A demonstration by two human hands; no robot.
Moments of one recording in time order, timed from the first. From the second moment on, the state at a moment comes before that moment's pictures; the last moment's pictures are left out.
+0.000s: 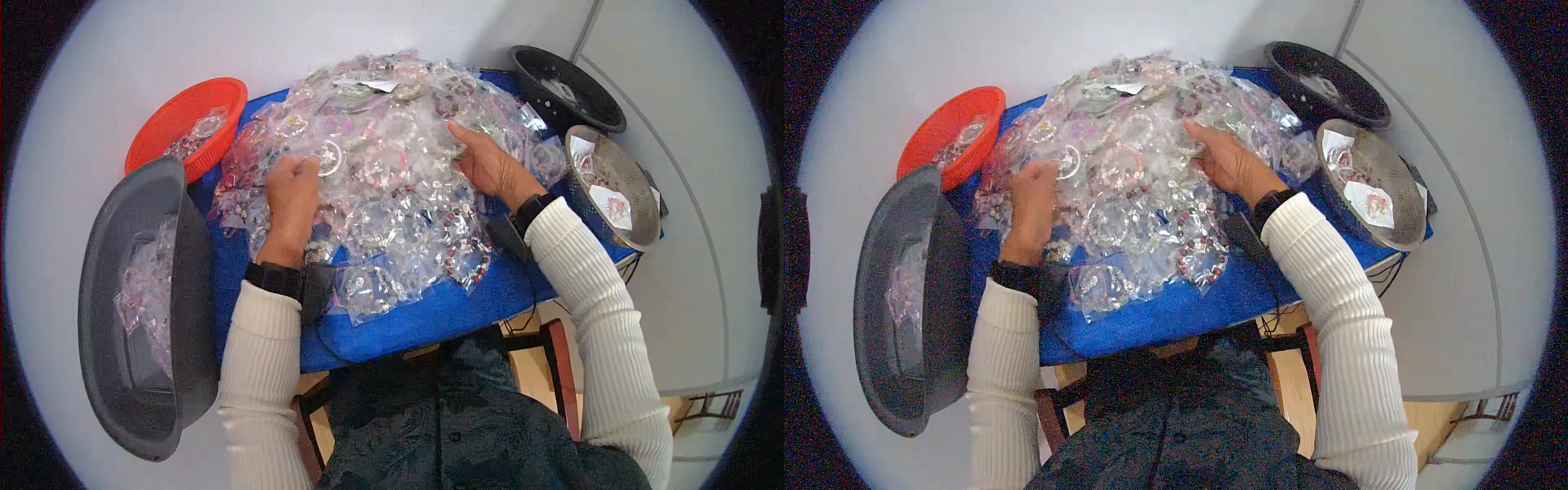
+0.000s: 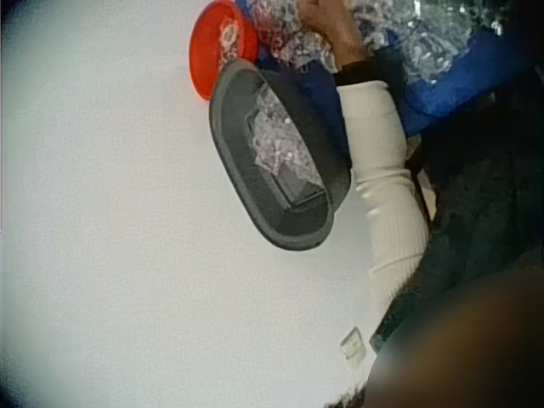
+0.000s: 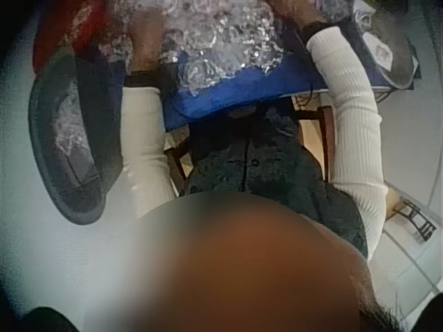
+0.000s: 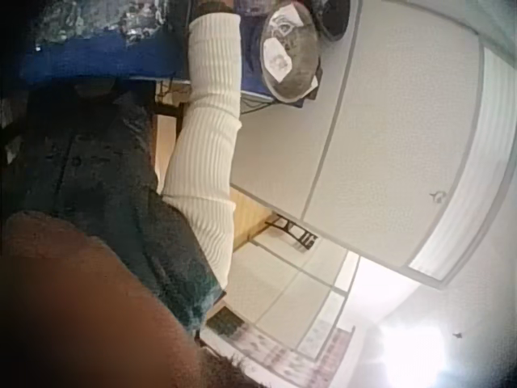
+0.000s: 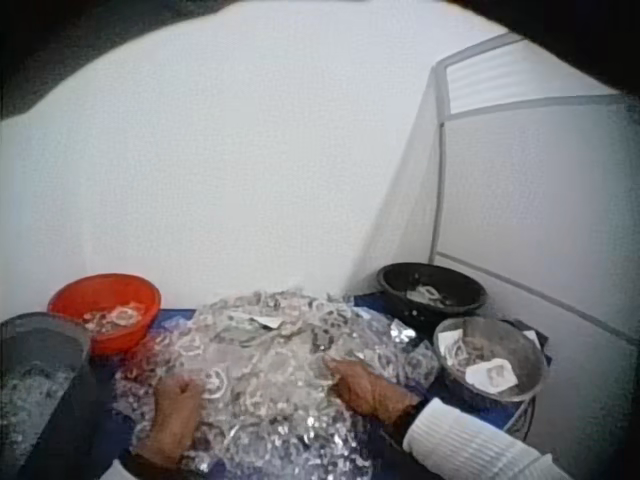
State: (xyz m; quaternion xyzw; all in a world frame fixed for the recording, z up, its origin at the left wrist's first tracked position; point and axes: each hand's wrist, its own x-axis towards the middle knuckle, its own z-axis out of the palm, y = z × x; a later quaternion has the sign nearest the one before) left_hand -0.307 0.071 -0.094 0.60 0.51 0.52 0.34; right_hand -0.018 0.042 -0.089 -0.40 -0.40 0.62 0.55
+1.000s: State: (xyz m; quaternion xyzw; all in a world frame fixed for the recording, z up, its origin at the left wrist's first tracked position) left_hand -0.206 0.102 -0.037 0.28 0.33 0.64 0.63; right_hand -0.063 0.070 0.019 -0.42 -0.61 0.50 0.45
